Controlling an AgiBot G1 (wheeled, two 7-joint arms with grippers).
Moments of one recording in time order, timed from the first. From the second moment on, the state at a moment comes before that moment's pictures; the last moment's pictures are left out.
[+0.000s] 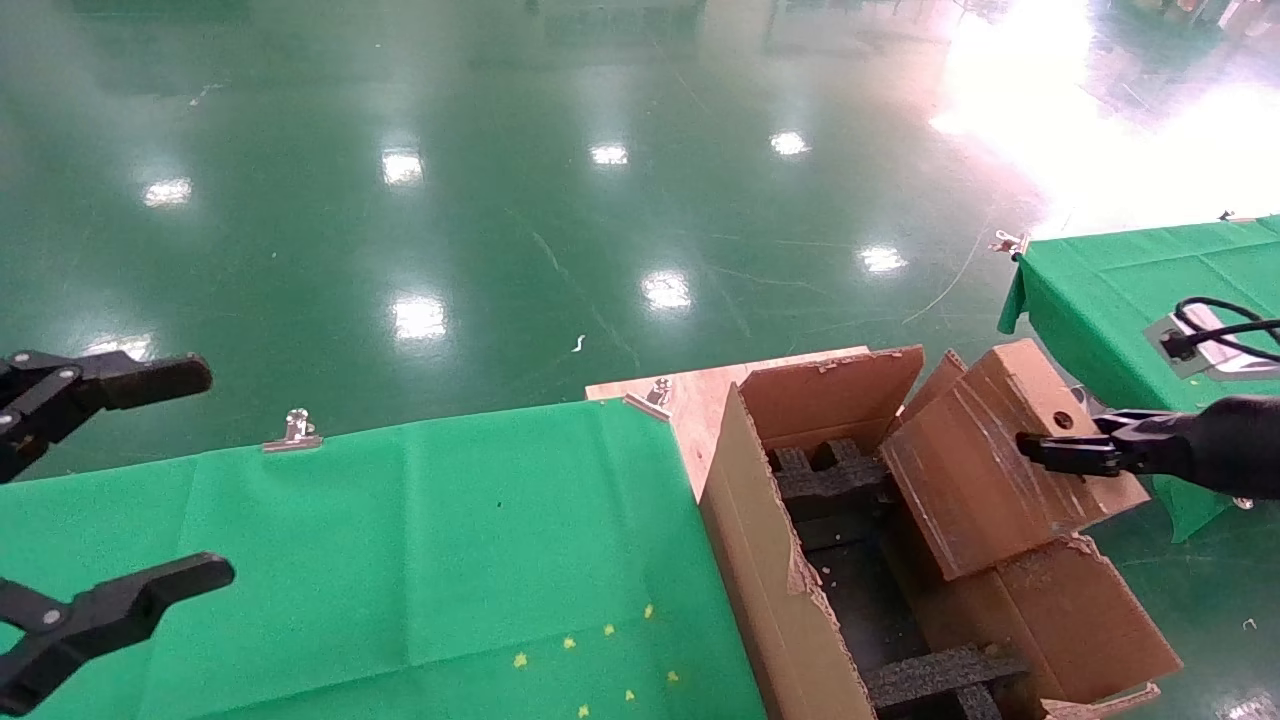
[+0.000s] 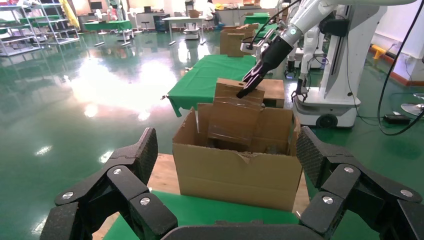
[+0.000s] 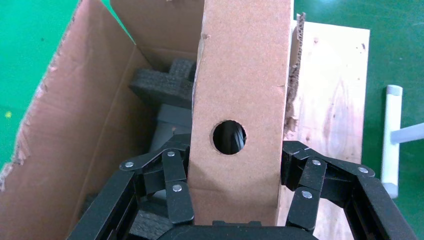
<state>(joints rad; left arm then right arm) -1.07 0.57 0.35 -1.23 0.65 1.44 -0.14 1.71 -0.32 -1.26 0.44 -0.96 -1.26 0.35</state>
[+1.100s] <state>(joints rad) -1.07 0.57 0.35 -1.23 0.65 1.44 -0.14 1.50 -0.26 -1.32 0.73 -0.95 -0.94 0.60</state>
